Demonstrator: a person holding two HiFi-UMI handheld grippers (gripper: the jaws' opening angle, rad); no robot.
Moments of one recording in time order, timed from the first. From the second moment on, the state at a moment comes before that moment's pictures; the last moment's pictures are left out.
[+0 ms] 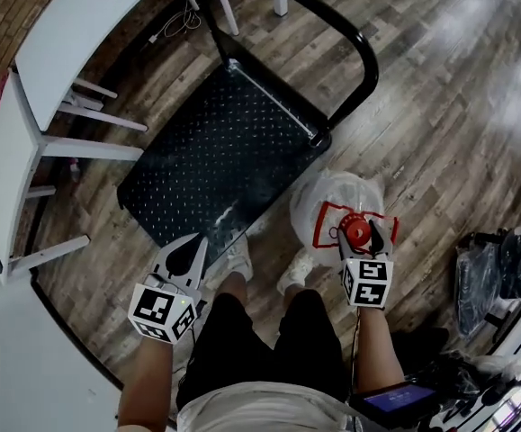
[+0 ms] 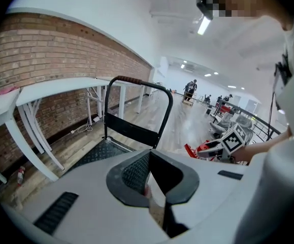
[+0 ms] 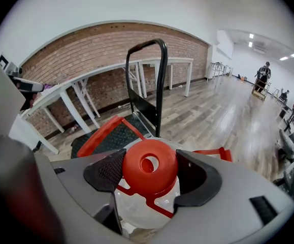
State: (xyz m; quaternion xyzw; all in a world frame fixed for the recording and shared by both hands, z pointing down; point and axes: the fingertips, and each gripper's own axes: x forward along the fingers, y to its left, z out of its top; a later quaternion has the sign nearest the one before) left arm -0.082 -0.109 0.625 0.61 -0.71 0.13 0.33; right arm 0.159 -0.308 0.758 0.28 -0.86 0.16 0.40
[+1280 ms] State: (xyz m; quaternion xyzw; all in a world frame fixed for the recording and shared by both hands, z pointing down) left arm -0.168 0.006 0.439 0.45 -0.87 0.00 0.20; right arm 0.004 -0.249 0.487 0.03 -0.93 0.01 0.37
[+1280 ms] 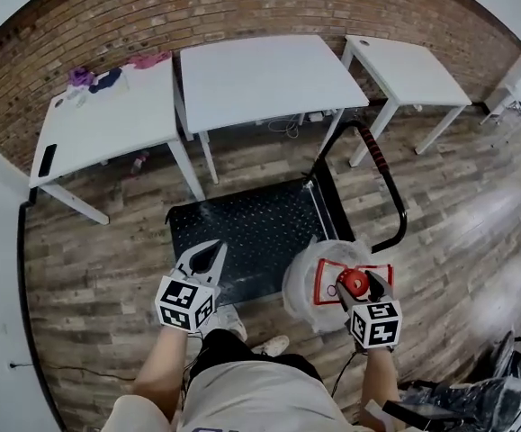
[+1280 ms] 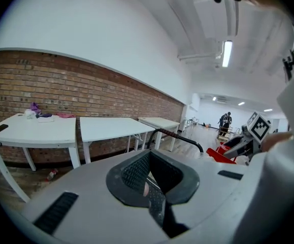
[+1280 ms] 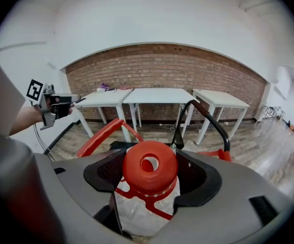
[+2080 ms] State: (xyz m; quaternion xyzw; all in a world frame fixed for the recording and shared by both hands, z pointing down) left arm -0.276 0.152 0.451 0.33 -0.92 -0.03 0.21; right arm -0.197 -0.135 0.505 -0.10 -0.92 -0.02 0.37
